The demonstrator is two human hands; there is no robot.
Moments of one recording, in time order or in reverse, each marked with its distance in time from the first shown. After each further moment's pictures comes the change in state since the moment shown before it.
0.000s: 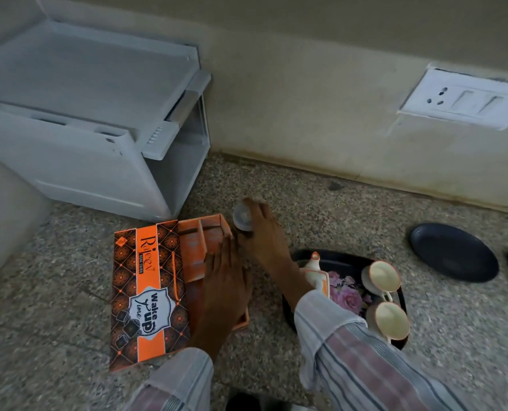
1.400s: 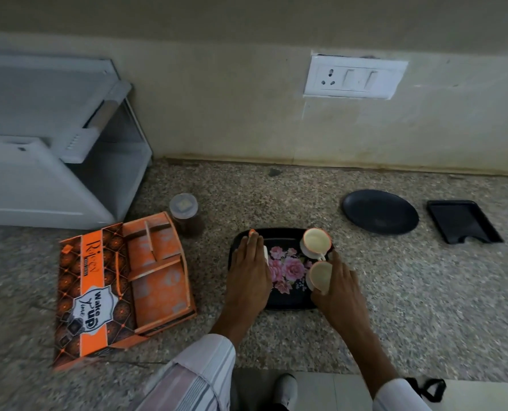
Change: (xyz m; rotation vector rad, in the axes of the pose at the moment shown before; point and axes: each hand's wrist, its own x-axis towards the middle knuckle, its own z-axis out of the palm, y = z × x) left_hand -0.036 0.158 0.024 -0.010 -0.149 0.218; right_hand -0.245 0.150 -0.136 -0.232 0.125 0.520
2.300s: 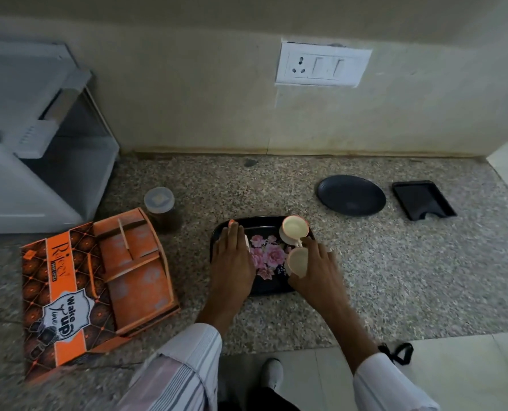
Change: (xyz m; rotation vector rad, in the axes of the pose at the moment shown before) left_hand 0.000 -0.003 0.000 -0.031 0.062 0.016; right_hand -0.010 -0.018 -0.007 -0.025 0.053 -0.018
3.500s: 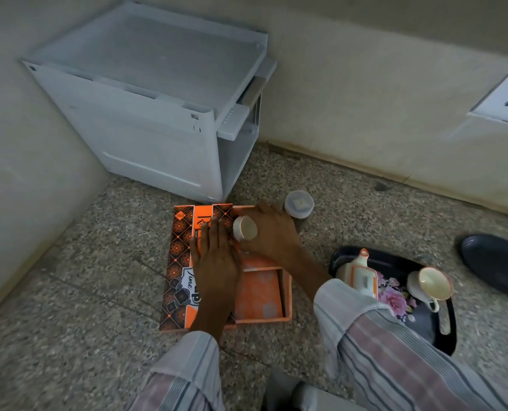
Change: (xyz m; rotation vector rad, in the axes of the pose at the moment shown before) left_hand -0.044 -0.247 -0.066 0.070 0.321 -0.520; right_hand 0.084 -0.328 0.149 -0.135 -0.200 -0.731
